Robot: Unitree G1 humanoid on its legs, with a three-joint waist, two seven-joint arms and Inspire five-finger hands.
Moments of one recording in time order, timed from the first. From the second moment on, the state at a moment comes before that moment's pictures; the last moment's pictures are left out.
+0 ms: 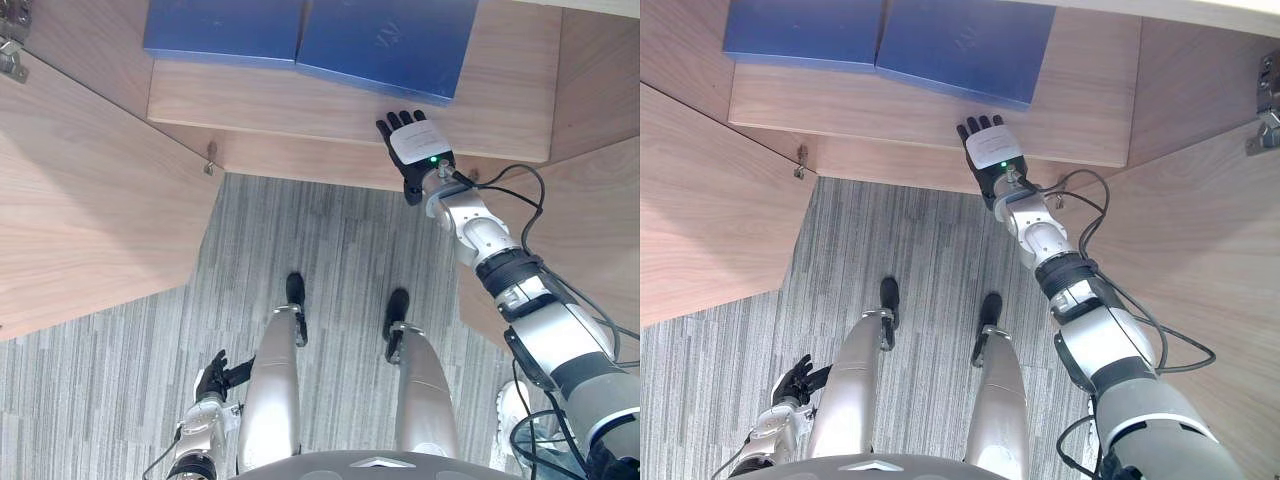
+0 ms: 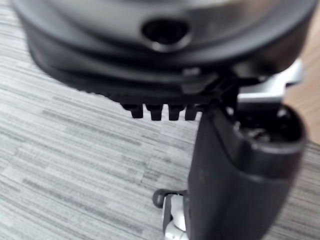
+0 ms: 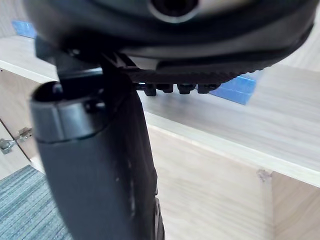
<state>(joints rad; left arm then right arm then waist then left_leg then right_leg) -0.02 0.05 0.33 0.98 0.01 -0.06 0.02 -0.94 -0.46 0.50 0.72 -1.13 0.07 -0.04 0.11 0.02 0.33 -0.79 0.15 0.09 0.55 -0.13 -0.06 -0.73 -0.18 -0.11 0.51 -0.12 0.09</state>
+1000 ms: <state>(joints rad) -0.04 0.04 0.40 0.95 0.01 -0.06 -0.03 -1.35 -0.54 0.37 0.95 -0.46 0.10 0.09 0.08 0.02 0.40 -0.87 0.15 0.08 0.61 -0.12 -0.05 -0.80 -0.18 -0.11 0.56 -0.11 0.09</state>
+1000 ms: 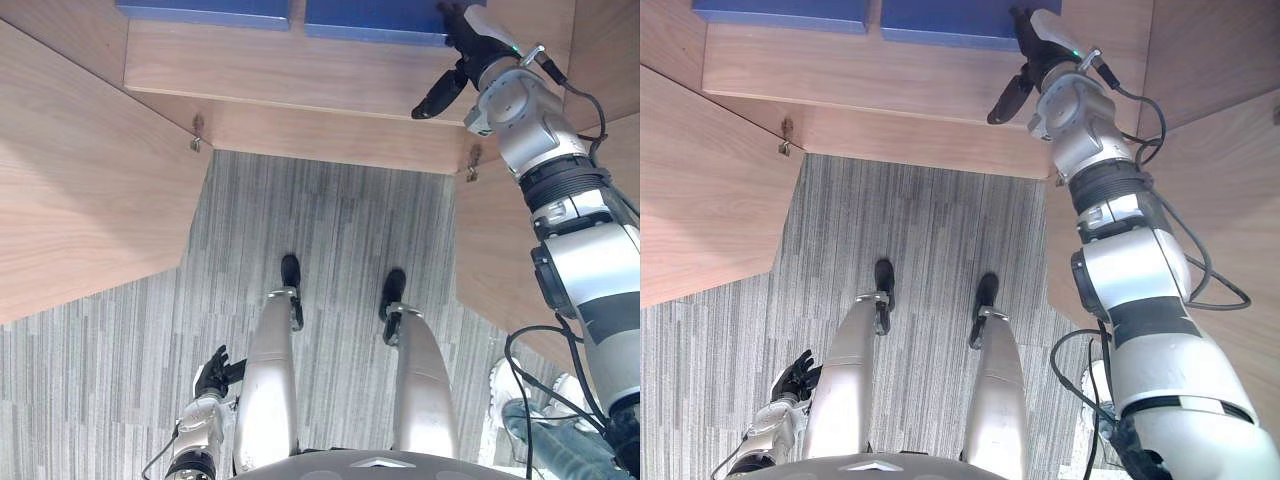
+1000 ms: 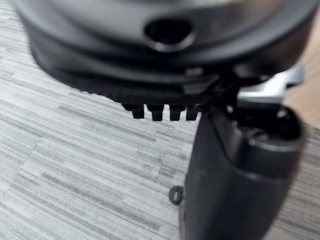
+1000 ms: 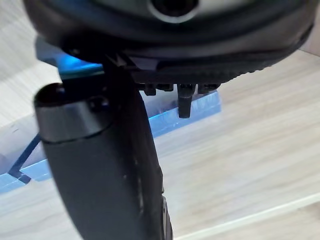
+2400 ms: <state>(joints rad) -0.05 0.00 0.41 0.95 0.13 -0.04 0.10 -0.55 -0.12 0.12 0.44 -0.82 0.28 -0.42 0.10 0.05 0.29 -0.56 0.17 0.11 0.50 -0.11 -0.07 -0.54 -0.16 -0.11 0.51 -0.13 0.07</state>
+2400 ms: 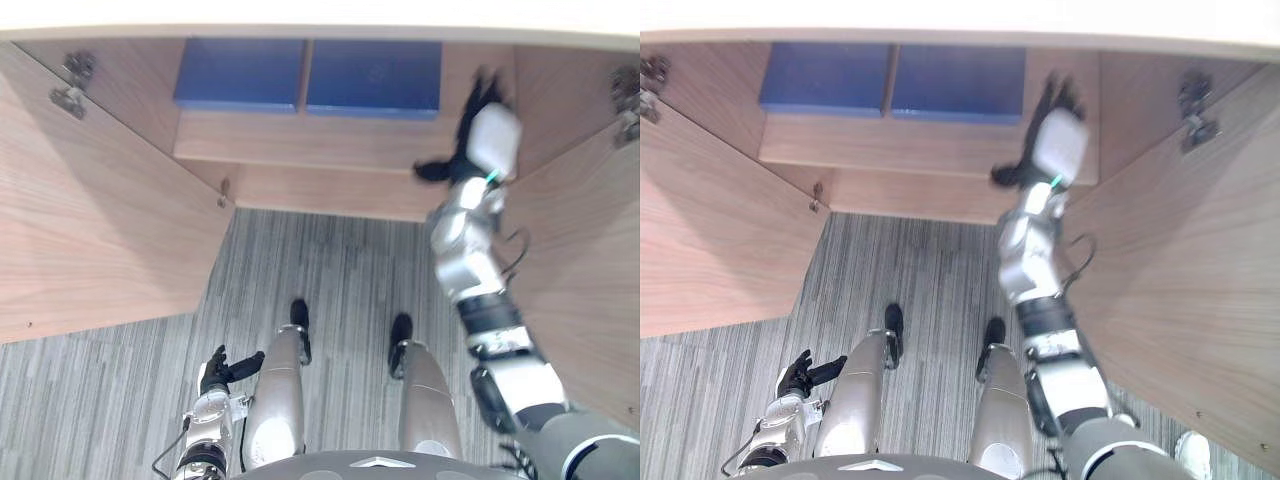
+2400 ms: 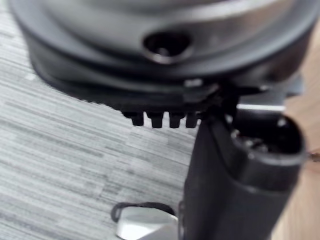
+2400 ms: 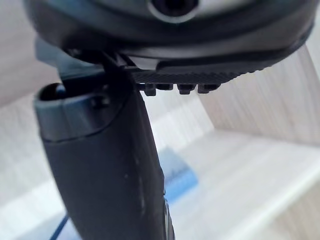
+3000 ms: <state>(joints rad) 0.12 0.06 0.09 0.90 0.11 -0.06 0.02 -0.11 0.02 -0.09 0.98 -0.66 0.15 -0.27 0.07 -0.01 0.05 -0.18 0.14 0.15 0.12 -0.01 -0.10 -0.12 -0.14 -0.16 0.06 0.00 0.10</state>
